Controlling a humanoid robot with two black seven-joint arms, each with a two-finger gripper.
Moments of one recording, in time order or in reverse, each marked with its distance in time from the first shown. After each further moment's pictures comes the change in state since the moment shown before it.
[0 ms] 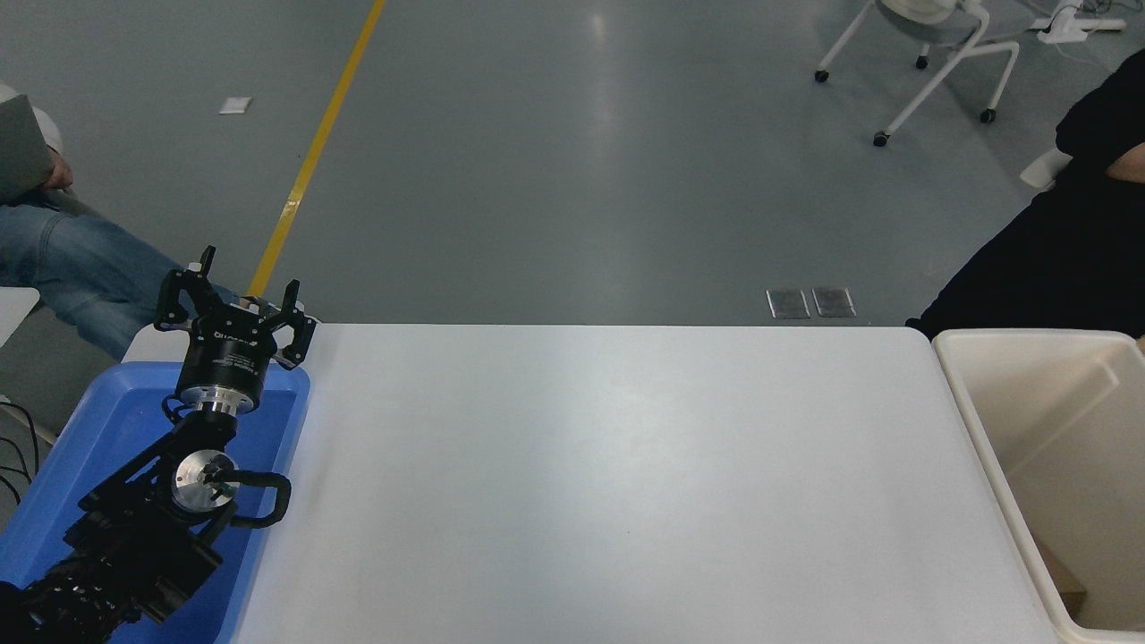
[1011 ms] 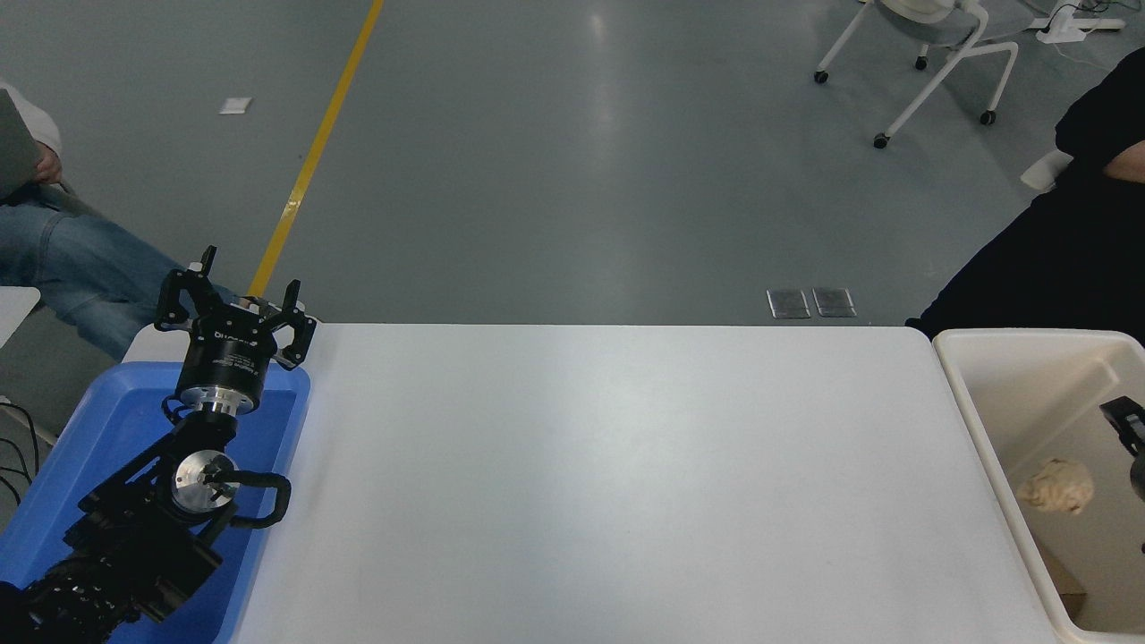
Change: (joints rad) left arm 0.000 0.000 0.000 0.000 0.000 0.000 0.000; right arm -0.079 0.058 0.194 -0.012 -0.045 -0.089 -0.002
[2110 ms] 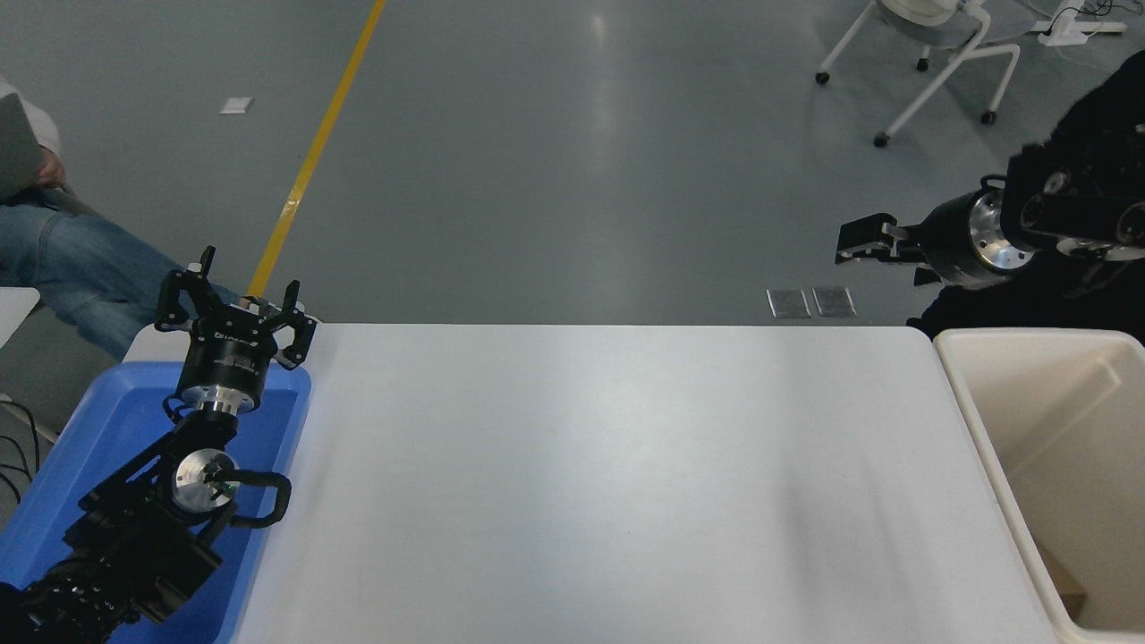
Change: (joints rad) left arm 0.000 0.000 0.000 0.000 0.000 0.000 0.000; right arm 1.173 0.116 -0.553 0.951 -0.417 0.444 -0.002
